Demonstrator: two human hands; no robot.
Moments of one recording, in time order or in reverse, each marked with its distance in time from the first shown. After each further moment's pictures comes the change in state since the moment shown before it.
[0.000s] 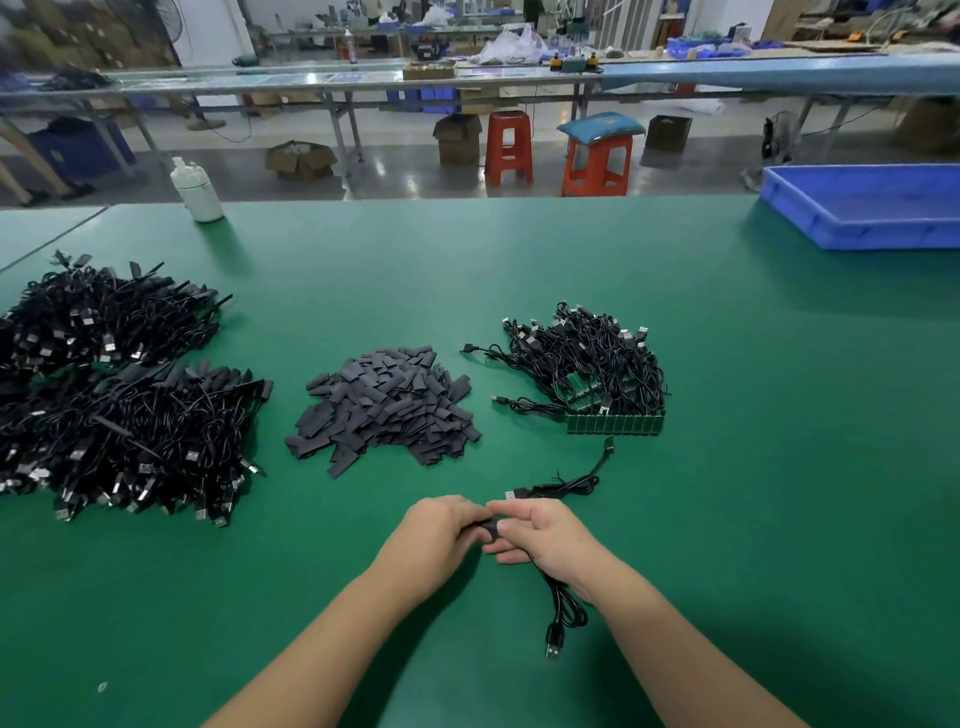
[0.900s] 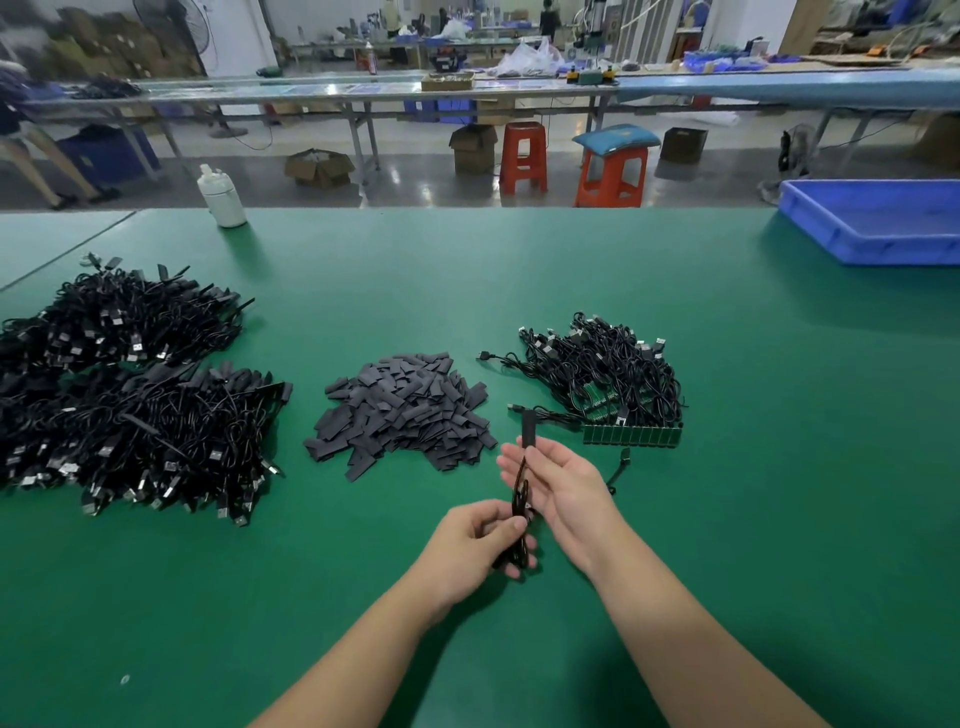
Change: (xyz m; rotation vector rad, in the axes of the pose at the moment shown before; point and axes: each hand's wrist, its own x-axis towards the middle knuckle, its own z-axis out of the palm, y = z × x) left_hand -0.005 0.042 -0.001 -0.984 -0.062 -0.365; right_hand 0.008 -0.051 0.007 0.671 0.165 -0.214
